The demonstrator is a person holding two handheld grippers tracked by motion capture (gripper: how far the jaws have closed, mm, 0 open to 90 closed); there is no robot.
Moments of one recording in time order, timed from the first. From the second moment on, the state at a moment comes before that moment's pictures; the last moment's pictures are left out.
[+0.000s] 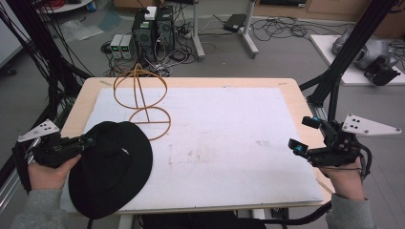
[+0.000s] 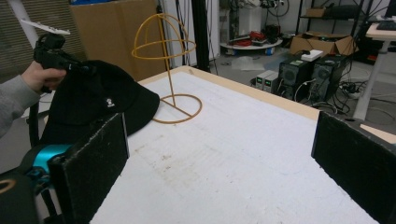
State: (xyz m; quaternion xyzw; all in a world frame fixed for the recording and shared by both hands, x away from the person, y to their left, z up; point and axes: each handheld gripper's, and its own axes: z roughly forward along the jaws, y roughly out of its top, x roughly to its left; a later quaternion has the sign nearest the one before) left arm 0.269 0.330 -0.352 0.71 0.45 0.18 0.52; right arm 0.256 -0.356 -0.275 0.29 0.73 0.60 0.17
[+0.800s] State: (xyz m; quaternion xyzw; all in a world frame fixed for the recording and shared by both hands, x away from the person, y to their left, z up) left arm 0.256 0.334 -0.331 0.70 0.44 0.20 0.53; right arm 0.259 -0.352 -0.278 0.30 0.73 0.59 0.16
